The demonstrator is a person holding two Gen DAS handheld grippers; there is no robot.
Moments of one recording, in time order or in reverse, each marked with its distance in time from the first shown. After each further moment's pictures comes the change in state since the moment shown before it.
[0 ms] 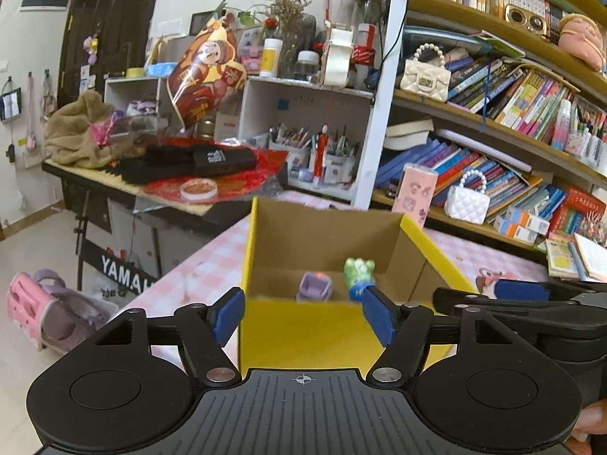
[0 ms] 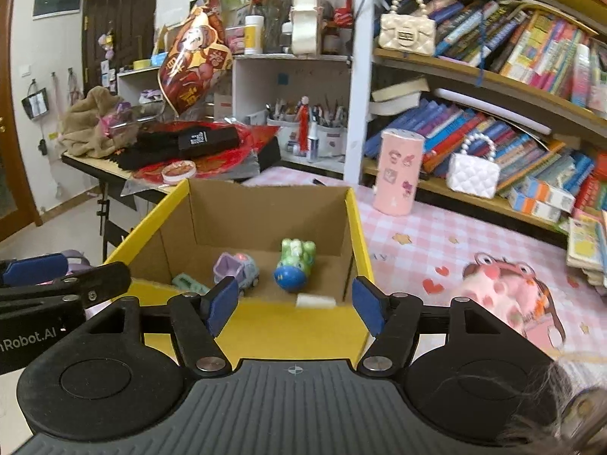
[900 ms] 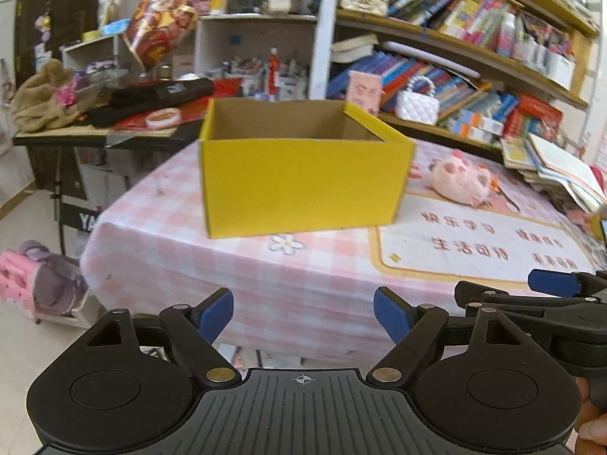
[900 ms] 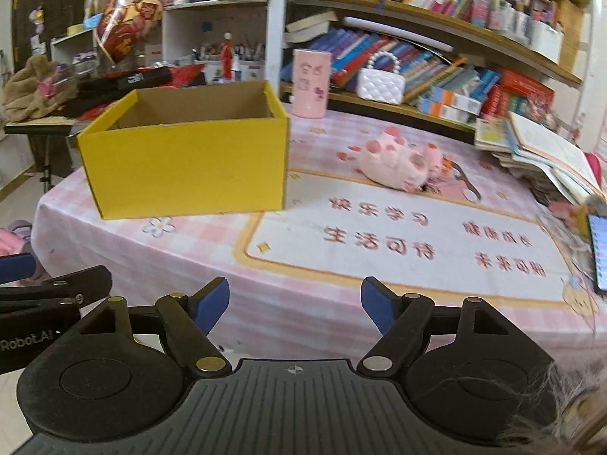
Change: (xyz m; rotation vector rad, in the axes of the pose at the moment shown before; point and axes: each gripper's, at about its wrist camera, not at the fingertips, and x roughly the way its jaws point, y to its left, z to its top) left arm -0.047 -0.020 -0.085 0.133 0.195 -0.110; right arm -0.083 0.004 -0.118 0.113 0.136 -0.245
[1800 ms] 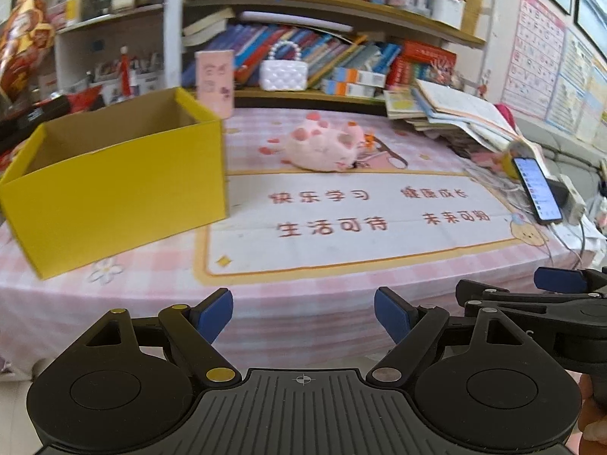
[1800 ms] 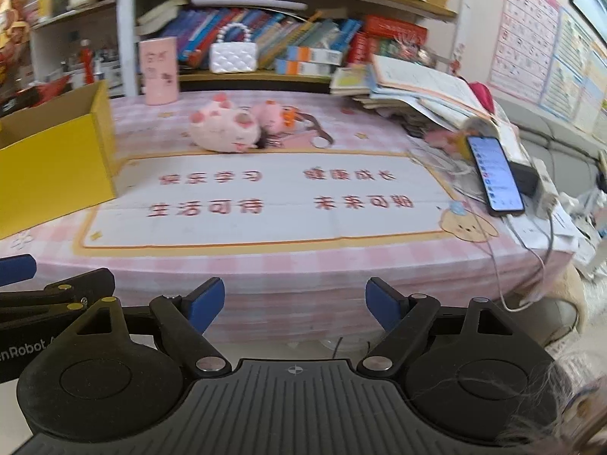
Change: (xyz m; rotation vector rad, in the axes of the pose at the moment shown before) left arm 0.043 -0.121 0.008 0.210 0.068 -0.263; right arm -0.009 -0.113 -0.024 0.215 0.075 -0.284
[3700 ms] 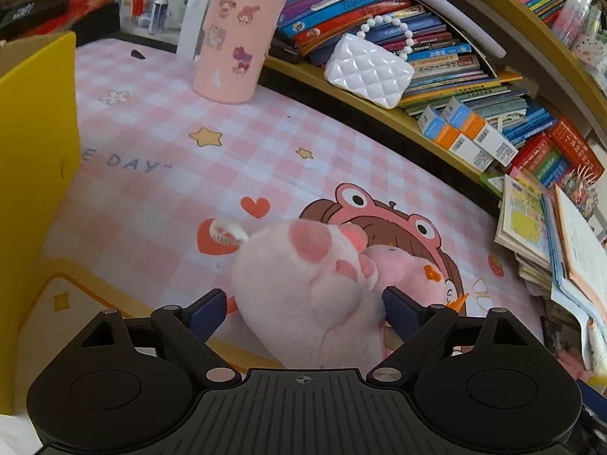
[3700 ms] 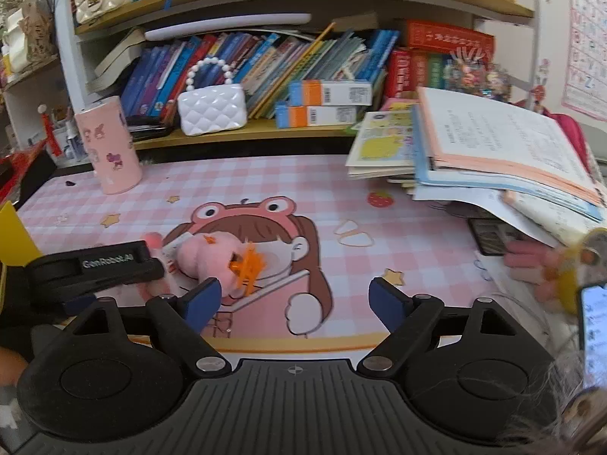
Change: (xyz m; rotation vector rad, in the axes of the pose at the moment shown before) left arm 0.271 0.002 0.172 -0.499 0.064 0.122; right arm 0.222 -0.080 0.207 -0.006 -0.039 0.249
